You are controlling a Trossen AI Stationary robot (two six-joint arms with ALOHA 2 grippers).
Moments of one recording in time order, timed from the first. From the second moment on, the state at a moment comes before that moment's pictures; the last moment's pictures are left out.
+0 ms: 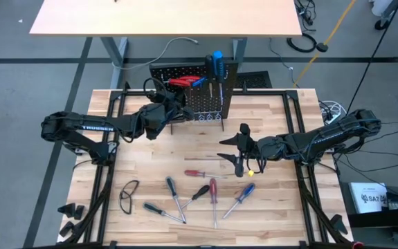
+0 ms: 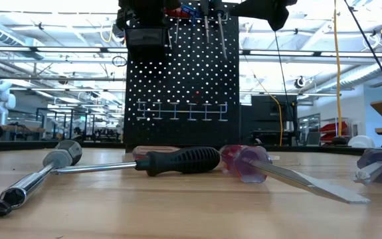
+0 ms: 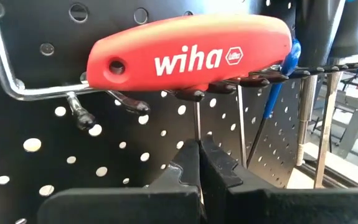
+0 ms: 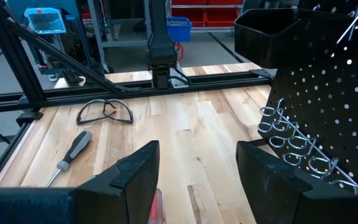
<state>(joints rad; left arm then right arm) 0.09 1.36 1.02 0.25 -0.92 -0.14 0.26 1.21 0.84 0.10 0.42 0.17</state>
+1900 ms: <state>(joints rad) -0.49 1.17 1.02 -0.10 -1.05 0.10 0.29 1.21 0.84 0.03 0.35 0.18</state>
